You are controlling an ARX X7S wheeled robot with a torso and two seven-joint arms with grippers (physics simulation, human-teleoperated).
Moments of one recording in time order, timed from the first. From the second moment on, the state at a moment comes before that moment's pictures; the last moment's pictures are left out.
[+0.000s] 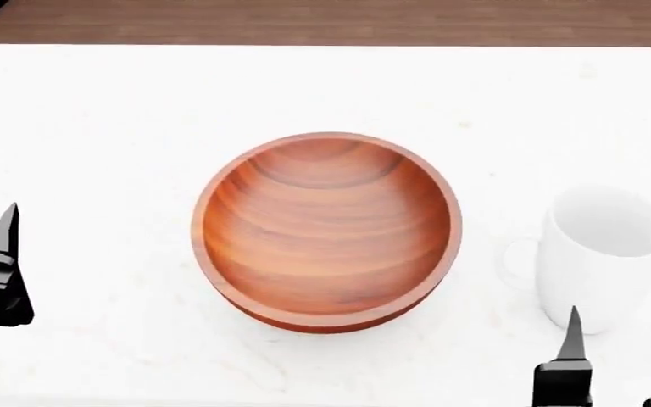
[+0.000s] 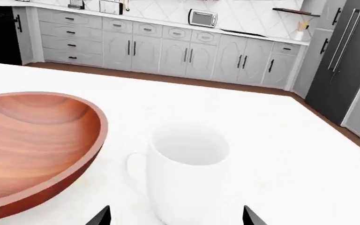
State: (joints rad) left arm -0.49 -0.33 -0.13 0.73 -0.32 -1.20 -0.01; right arm 0.22 0.59 0.43 -0.85 0.84 1.24 0.27
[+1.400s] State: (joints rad) left arm -0.46 -0.36 -0.14 0.72 -0.34 -1.17 -0.03; right arm 0.39 0.55 0.05 -0.28 0.52 0.88 0.20
